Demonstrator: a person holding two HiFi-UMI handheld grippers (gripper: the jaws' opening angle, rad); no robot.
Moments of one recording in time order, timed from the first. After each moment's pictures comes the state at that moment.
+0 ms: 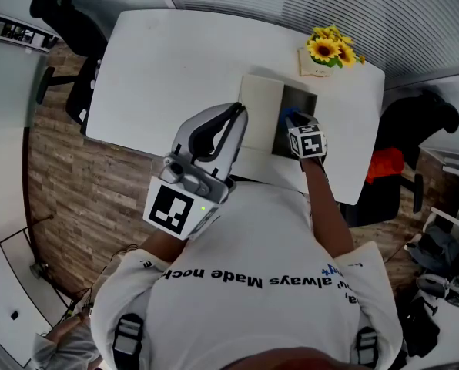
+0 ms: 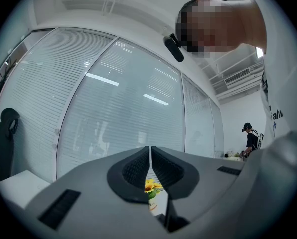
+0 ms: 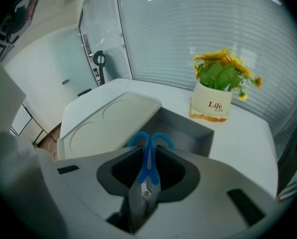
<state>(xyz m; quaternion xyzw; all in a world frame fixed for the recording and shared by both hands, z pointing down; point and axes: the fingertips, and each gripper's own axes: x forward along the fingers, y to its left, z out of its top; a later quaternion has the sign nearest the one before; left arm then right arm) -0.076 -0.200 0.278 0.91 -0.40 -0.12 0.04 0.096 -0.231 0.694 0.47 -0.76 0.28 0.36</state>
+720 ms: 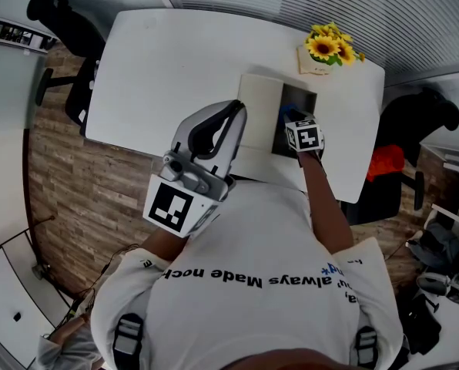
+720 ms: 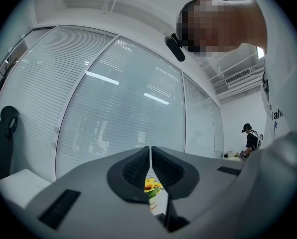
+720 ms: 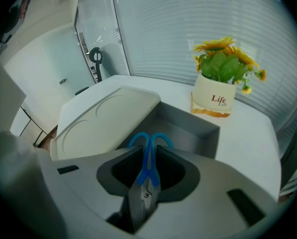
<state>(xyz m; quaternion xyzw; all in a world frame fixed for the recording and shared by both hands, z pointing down) -0.075 -0.205 0.282 0.91 -0.40 -0.12 0.04 0.093 -0.238 0.712 0.46 -0.75 0.30 0.37</state>
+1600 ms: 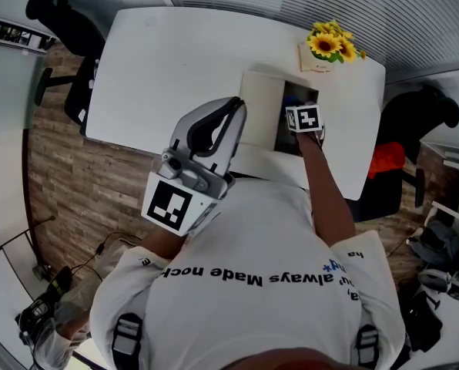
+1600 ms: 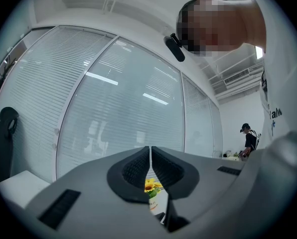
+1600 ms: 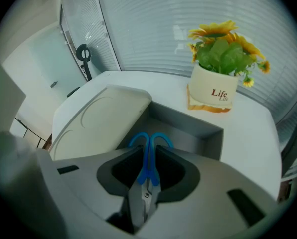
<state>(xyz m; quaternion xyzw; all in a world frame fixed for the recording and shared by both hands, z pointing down) -0.082 -0.205 0.281 0.91 -0.39 -0.12 0.04 0.097 -0.264 0.712 0.48 -0.70 0.34 0.39</state>
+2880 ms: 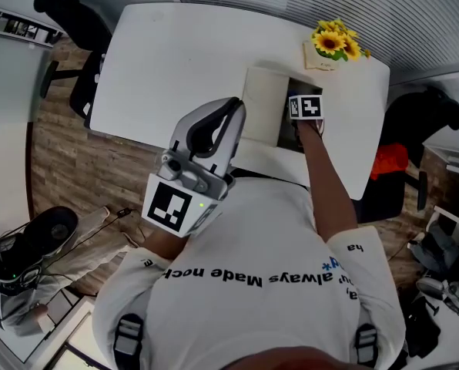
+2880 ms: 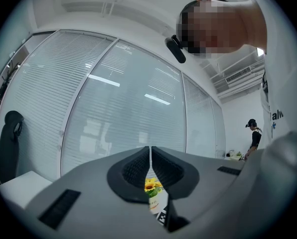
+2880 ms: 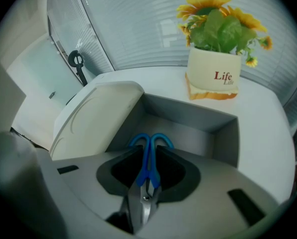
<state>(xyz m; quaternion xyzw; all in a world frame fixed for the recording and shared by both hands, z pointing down) -0.084 -0.189 0.279 0.90 -0.41 -0.12 0.03 0.096 -0.274 0.739 0.48 -0.69 0.40 0.36</state>
